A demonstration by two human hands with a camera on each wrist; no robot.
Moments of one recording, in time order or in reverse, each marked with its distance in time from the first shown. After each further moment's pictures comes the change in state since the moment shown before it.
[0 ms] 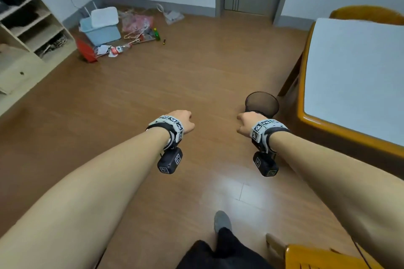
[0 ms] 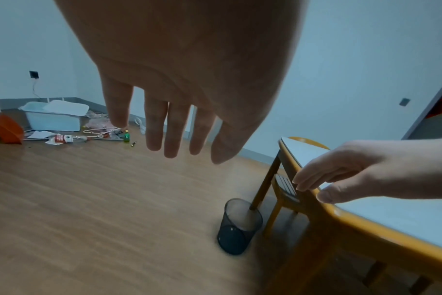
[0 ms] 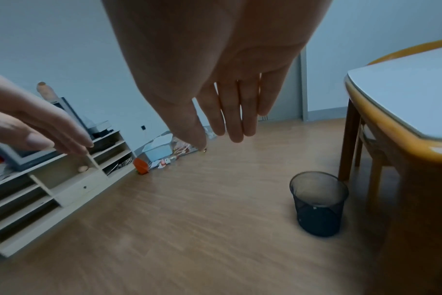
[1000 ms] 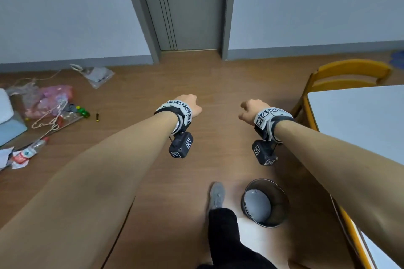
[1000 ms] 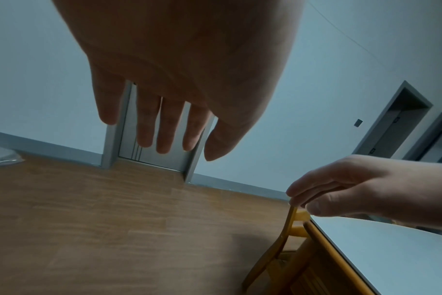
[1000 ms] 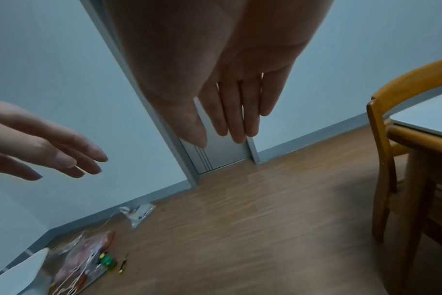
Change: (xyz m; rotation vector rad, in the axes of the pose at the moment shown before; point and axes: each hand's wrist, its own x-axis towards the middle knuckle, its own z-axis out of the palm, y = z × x) left_hand 0.758 0.133 -0.484 0.066 0.078 0.345; right_hand 0.653 0.224 -0.421 0.317 0.157 0.449
